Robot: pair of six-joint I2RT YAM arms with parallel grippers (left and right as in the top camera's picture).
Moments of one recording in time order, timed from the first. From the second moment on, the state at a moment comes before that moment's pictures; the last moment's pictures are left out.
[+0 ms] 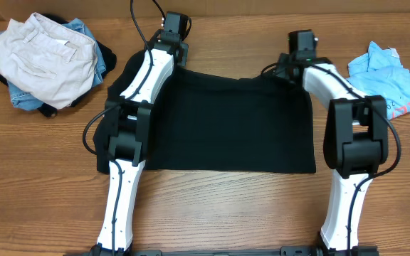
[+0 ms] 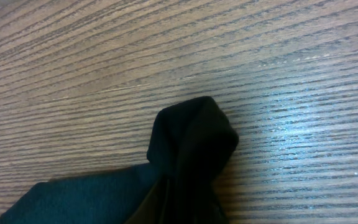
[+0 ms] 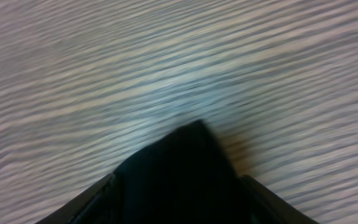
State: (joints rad) left arm -0.26 2.64 2.27 -0.60 -0.31 -0.03; right arm 0.10 2.28 1.63 -0.36 0.18 0.40
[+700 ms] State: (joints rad) left arm -0.26 2.51 2.27 -0.77 -0.29 -0.03; right arm 0.06 2.27 1.83 -0.71 0.23 0.48
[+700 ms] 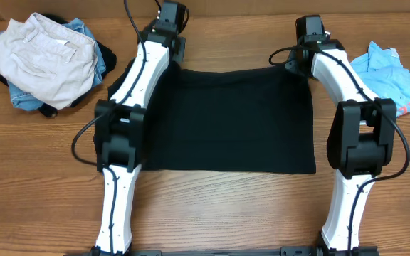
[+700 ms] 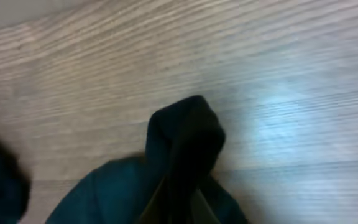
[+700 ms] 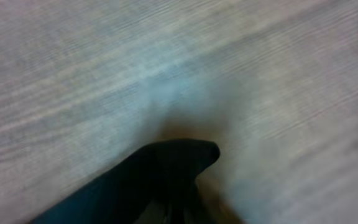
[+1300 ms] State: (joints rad) left arm -0.26 2.25 2.28 -1.45 -0.21 -0.29; right arm -0.01 2.14 1.84 -1.08 0.16 0.64
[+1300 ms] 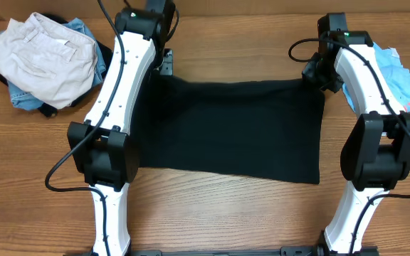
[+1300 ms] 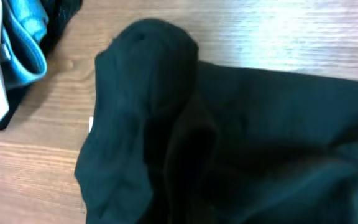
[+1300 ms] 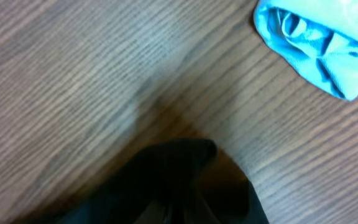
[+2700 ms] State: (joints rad) left arm -0.26 2.25 2.23 -1.61 -0.07 -0.37; right arm -0.01 2.08 1.81 -1.16 0.04 0.66
